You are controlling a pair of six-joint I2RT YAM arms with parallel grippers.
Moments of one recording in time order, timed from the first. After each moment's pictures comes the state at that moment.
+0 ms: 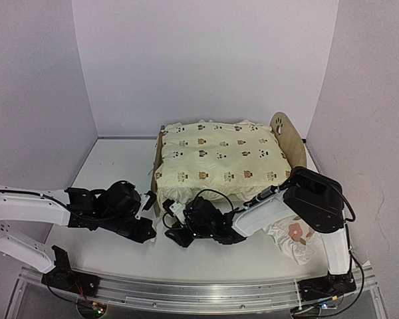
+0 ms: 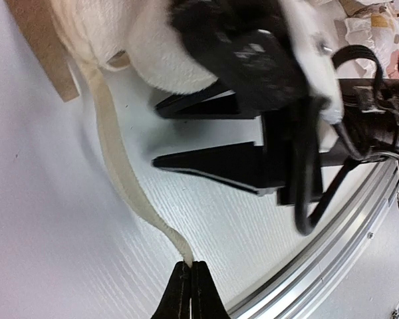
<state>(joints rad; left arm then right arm) -1.05 1.21 0.67 -0.40 0.04 -0.64 1.13 2.16 1.16 0.38 0.00 0.20</state>
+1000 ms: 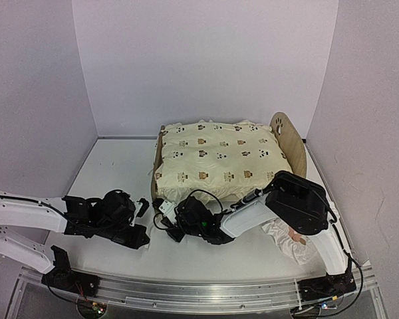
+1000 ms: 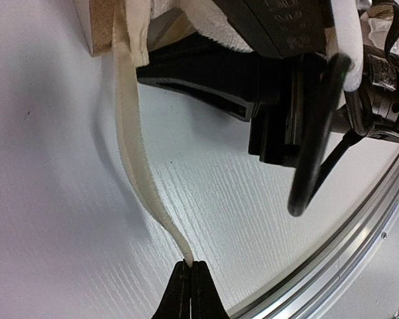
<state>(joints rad) -1.05 1.16 0.56 -0.36 0.02 -0.71 1.13 2.31 1.30 0.48 0.12 -0.07</state>
